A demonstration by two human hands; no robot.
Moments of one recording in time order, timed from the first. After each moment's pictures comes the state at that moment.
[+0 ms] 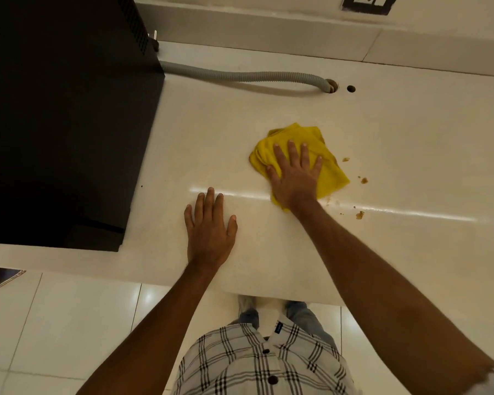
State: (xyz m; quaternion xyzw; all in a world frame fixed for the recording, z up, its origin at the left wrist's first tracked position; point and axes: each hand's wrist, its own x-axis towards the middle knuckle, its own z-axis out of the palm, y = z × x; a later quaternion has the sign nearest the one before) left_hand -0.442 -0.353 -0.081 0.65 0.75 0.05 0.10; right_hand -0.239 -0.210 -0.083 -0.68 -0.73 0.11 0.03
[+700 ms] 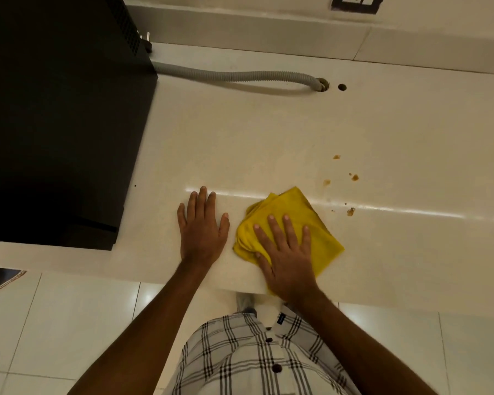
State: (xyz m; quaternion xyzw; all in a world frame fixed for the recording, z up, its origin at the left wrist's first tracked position) left_hand -0.442 -0.355 -0.080 0.65 0.75 0.07 0.08; right_hand -0.214 -0.402 -0.097 -0.57 -0.81 0.09 0.02
